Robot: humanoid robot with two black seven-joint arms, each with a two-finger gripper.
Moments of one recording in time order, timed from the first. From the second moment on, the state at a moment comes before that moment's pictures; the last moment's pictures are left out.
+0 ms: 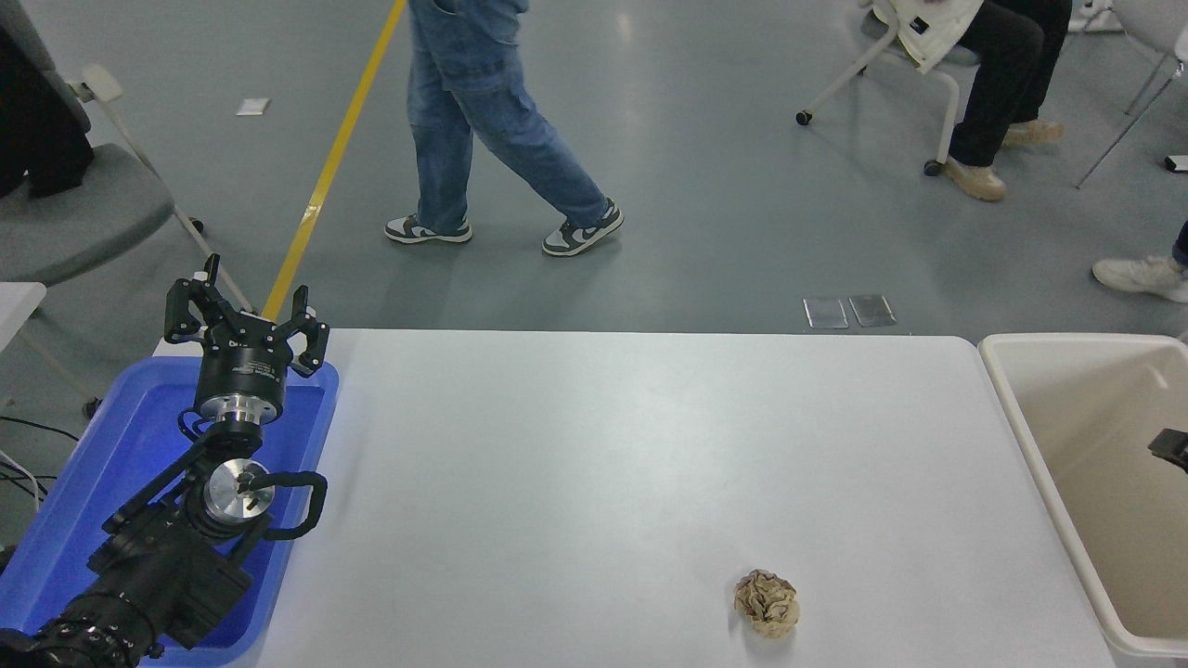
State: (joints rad) left arm -0.55 0.19 -1.04 -0.55 0.03 -0.40 -0.57; right arm 0.86 -0.88 -0.31 0.67 -0.63 0.15 0.12
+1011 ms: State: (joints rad) left arm -0.55 0.19 -1.04 -0.55 0.03 -0.40 -0.57; right arm 2.23 -0.63 -1.33 1.61 -0.43 0.56 0.10
